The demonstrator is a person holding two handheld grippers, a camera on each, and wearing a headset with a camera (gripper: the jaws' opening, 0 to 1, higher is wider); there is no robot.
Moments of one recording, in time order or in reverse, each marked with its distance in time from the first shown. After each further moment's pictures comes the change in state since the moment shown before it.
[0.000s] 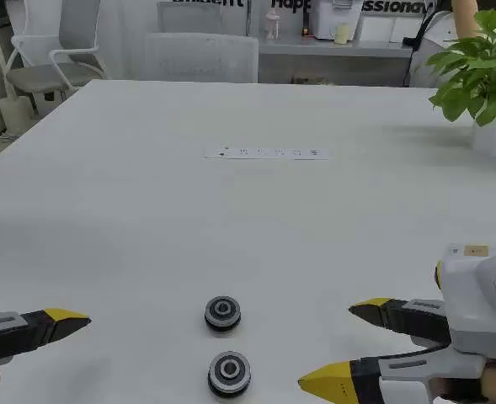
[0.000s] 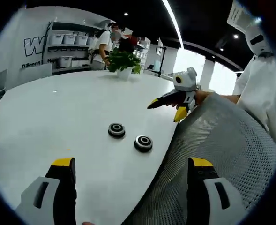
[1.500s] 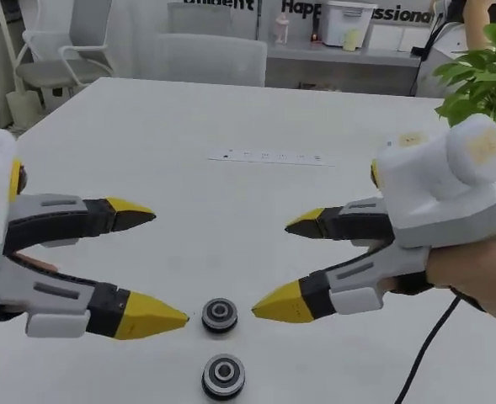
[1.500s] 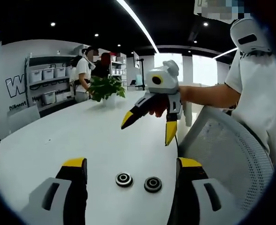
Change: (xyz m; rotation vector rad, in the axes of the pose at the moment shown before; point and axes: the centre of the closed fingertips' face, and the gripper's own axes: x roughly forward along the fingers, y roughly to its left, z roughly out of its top) left arm 0.035 0.006 0.078 0.226 -0.125 -0.061; right arm 0.039 0.030 0.088 -0.341 0.046 0.163
